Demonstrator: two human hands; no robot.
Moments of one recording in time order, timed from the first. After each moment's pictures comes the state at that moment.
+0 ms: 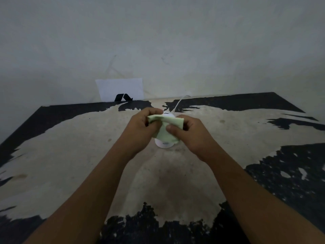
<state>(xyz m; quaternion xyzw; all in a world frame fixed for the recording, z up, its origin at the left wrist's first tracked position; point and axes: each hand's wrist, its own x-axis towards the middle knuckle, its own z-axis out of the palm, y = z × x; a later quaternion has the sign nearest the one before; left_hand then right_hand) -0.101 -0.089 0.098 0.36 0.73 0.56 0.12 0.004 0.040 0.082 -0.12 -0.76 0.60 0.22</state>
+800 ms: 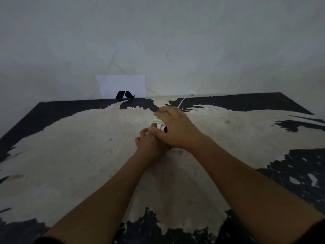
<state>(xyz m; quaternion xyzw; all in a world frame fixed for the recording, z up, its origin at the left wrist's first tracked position) -0.127 -0.041 0.017 0.29 0.92 0.26 0.09 -0.065 0.050 0.067 -0.08 -0.97 0.14 0.16</state>
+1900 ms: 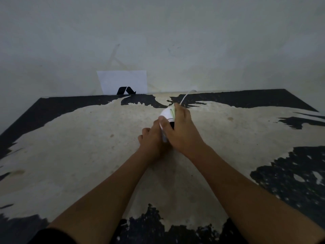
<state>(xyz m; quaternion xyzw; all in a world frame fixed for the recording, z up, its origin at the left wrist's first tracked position) -0.130 -0.038 0.010 0.26 0.92 0.28 0.11 -0.057 0.032 0.045 -0.24 -0.90 0.31 0.22</state>
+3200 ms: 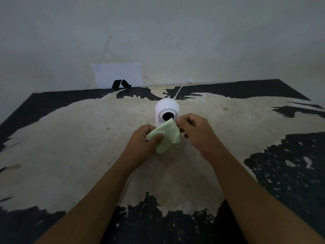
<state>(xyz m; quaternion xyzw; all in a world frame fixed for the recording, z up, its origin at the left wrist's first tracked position) -0.105 -0.097 0.015 0.35 0.78 0.51 0.13 -0.001 0.045 0.041 -0.25 -0.75 0.57 0.24</state>
